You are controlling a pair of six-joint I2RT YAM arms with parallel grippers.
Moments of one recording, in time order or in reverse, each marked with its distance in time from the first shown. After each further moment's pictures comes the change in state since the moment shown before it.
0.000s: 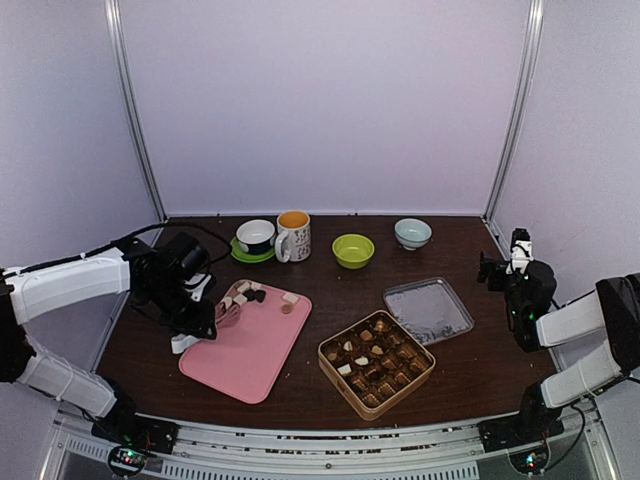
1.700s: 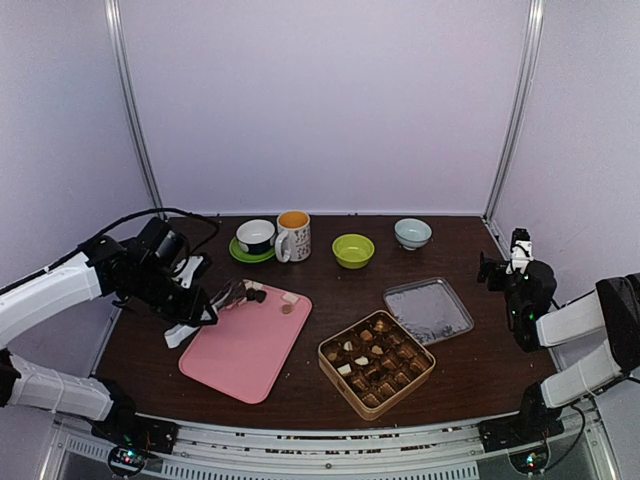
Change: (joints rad) left arm 0.006 -0.182 0.007 0.043 0.111 0.047; right arm 0.000 0.000 0.000 0.000 0.000 0.000
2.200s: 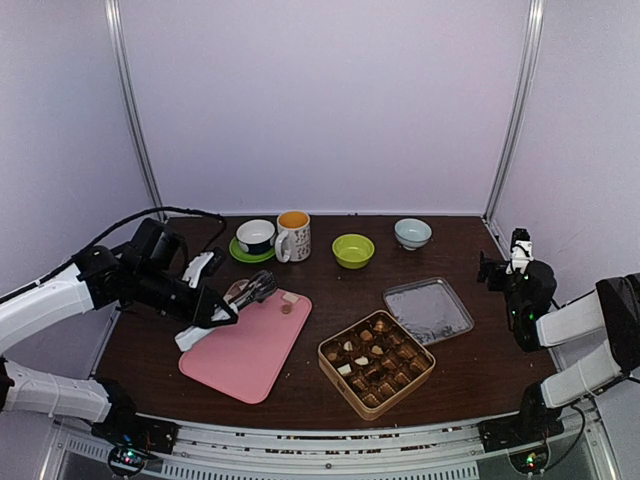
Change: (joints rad) left arm -0.074 -0.077 -0.054 0.182 0.206 -0.008; right arm 0.000 0.000 0.000 0.000 0.000 0.000
